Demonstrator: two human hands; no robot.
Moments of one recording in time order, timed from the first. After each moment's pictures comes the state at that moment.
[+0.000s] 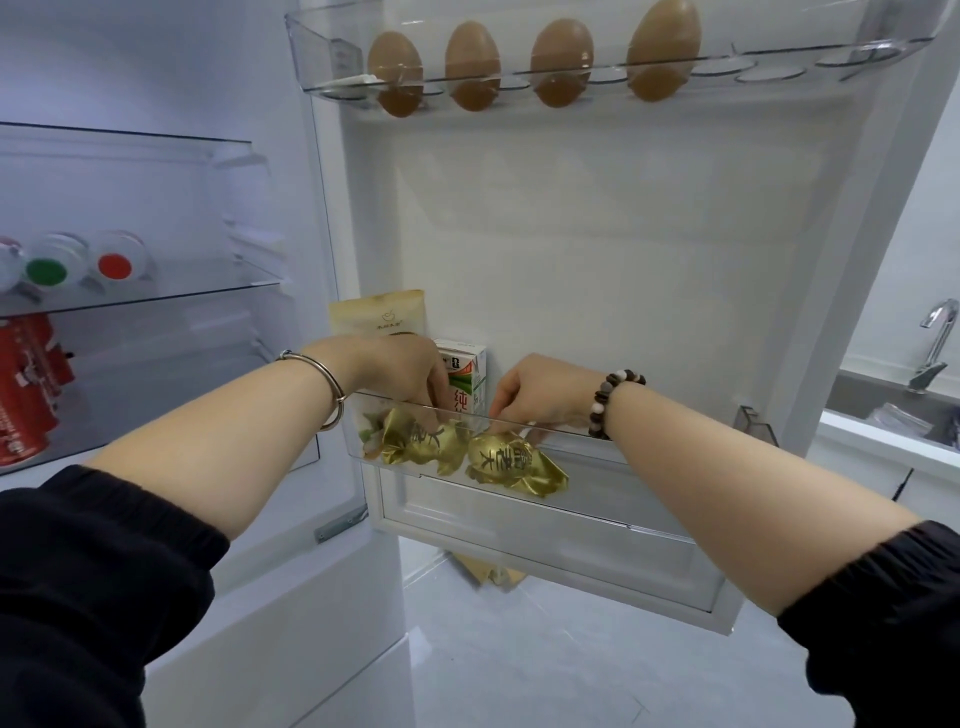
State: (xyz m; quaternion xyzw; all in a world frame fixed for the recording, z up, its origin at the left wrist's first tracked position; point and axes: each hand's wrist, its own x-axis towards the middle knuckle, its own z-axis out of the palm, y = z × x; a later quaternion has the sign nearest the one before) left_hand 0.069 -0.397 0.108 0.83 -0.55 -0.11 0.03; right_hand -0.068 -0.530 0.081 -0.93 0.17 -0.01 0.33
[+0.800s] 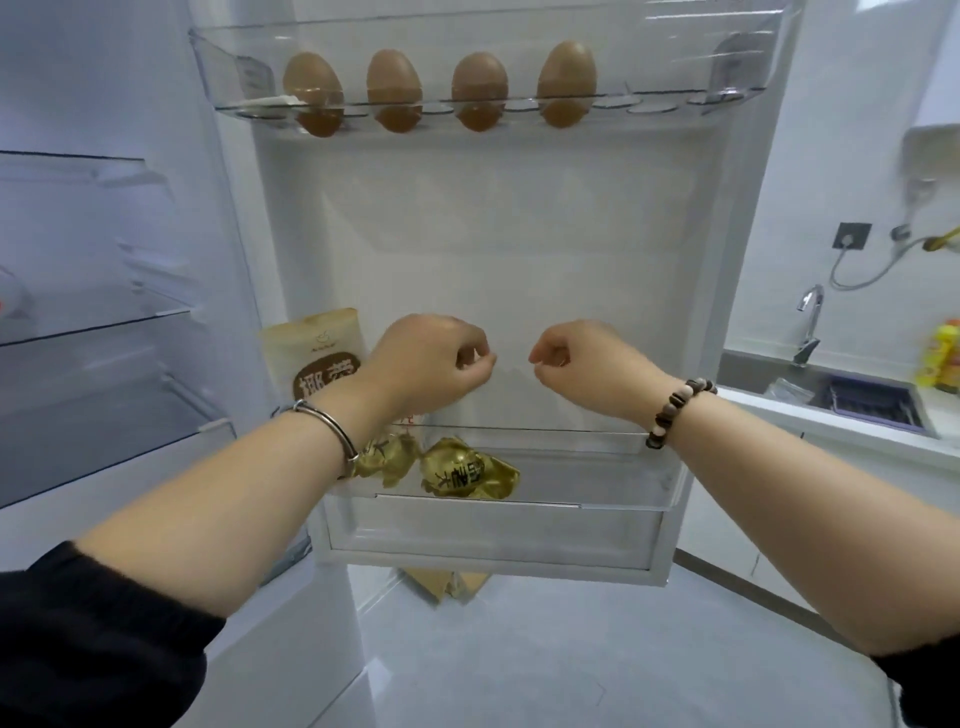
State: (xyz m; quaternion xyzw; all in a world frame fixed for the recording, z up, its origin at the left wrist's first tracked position) left_hand 0.003 -0.437 0.110 0.70 -0.66 0.21 0.20; right_hand -0.155 -0.551 0.110 -0.92 0.27 -0.25 0.14
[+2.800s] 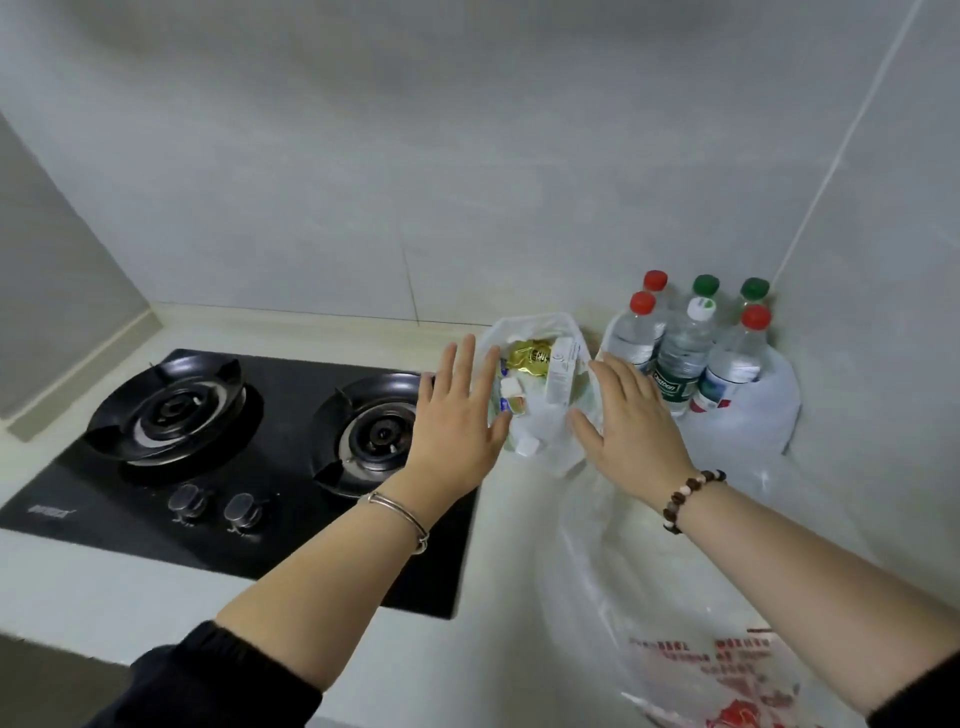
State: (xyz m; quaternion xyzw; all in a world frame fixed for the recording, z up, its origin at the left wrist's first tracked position) left_hand -1.102 -0.351 -0.135 -0.06 -0.99 -0.08 0.13; right_hand -1.128 -0.145 -0.142 -0.16 0.97 -0.16 -0.10
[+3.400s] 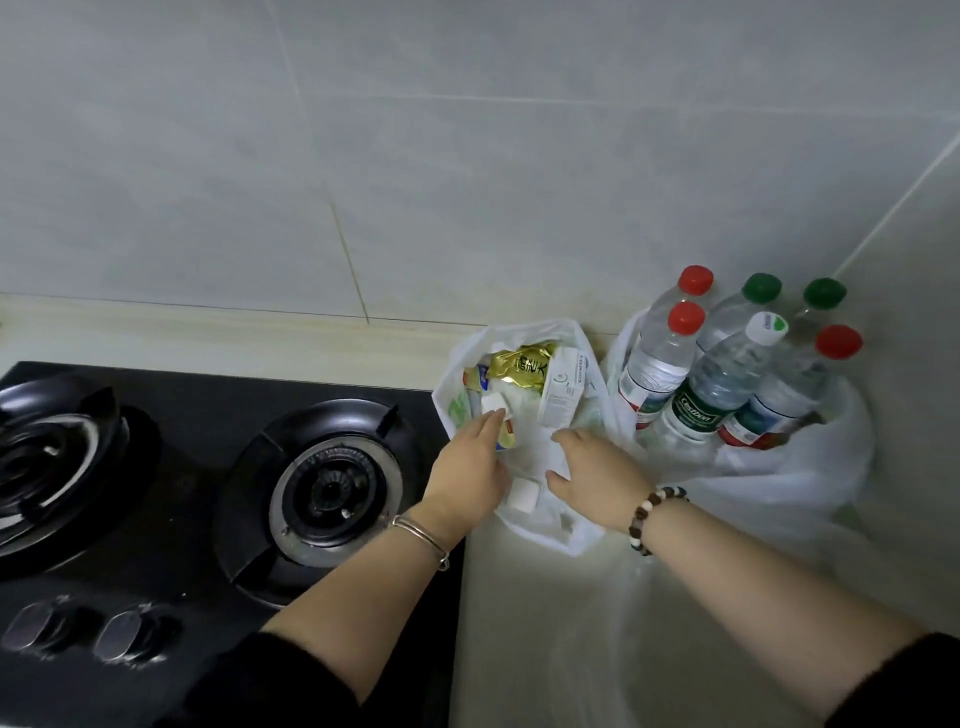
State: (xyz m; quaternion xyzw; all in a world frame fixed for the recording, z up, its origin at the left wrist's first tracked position) left_hand -1.242 -0.358 -0.249 -0.09 -0.96 -0.27 -0.04; right_hand -1.246 -0.186 -0.220 -0.13 0.97 -0.11 0.17
